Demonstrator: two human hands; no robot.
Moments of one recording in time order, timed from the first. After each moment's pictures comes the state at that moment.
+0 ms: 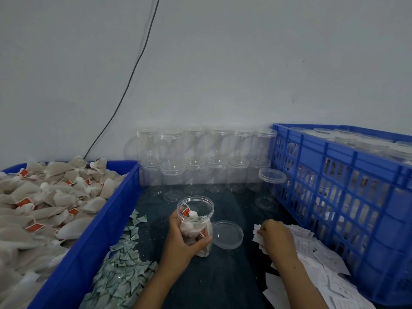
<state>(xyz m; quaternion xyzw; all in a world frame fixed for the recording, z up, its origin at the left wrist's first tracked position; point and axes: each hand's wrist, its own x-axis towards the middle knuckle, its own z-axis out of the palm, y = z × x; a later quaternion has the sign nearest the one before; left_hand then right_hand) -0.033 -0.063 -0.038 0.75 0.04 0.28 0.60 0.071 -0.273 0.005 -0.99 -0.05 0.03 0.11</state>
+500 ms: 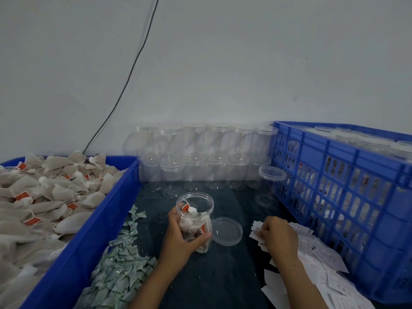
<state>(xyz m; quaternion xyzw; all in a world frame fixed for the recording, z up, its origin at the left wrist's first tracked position) -0.031 -0.062 -0.041 0.75 0.05 0.29 0.59 0.064 -0.281 0.002 -0.97 -0.01 -0.03 0.23</state>
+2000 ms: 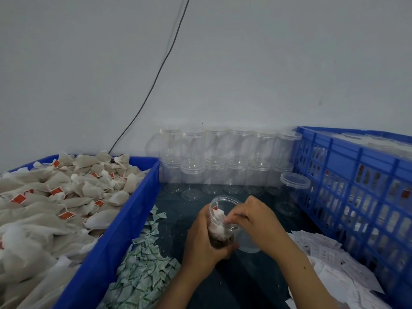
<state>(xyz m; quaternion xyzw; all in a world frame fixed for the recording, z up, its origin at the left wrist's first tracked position) -0.044 -0.075 -0.026 0.80 0.00 0.33 0.50 0.018 -0.212 0.060 -0.85 -0.42 -0.11 0.30</state>
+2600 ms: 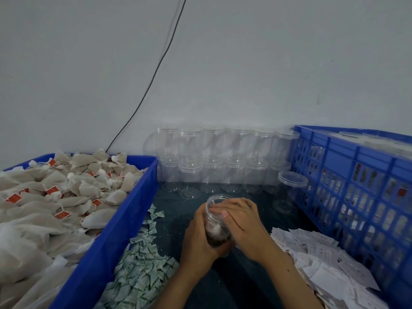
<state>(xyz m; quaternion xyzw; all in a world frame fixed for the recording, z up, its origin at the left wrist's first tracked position) -0.040 -0.072 -0.029 0.79 0.00 0.33 0.52 0.015 -0.201 0.036 -0.81 -0.47 -0.17 0.31</state>
